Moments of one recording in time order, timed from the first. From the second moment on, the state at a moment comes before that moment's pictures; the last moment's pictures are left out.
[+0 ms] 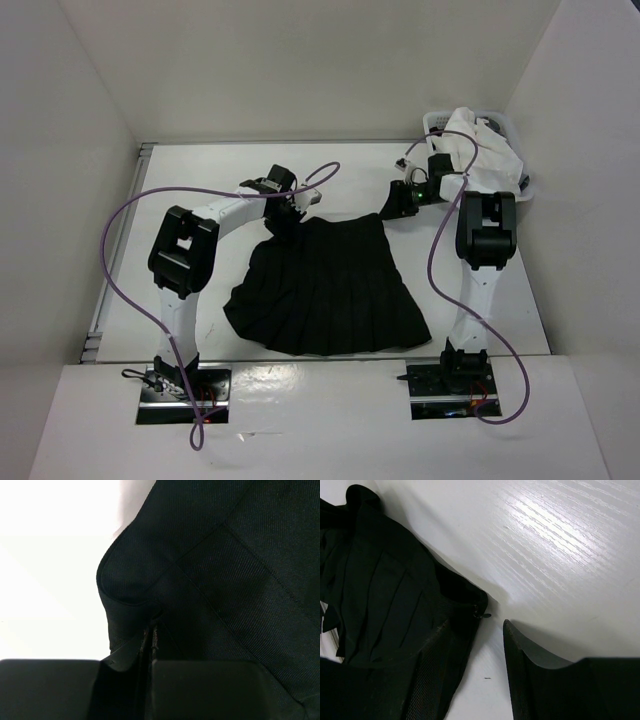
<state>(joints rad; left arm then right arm) -0.43 2.07 1.52 -0.61 0.18 0.31 -0.03 2.22 1.56 -0.50 -0.88 -0.24</state>
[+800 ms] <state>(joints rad) -0.43 2.07 1.52 -0.61 0.19 0.31 0.00 2.25 1.57 -0.52 -0.87 -0.22</state>
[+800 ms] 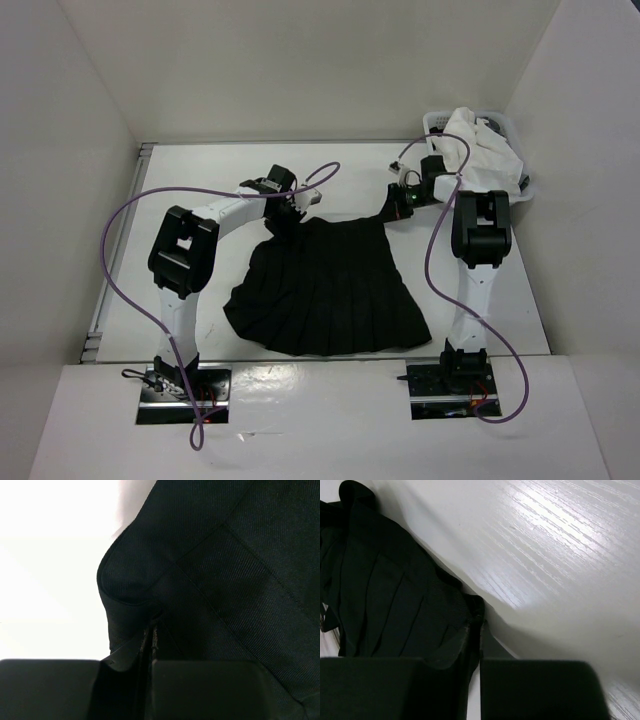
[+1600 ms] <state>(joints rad) -0.32 1.79 1.73 -0.69 0.16 0.33 -0.01 1.71 1.74 -0.76 -0.65 -0.27</state>
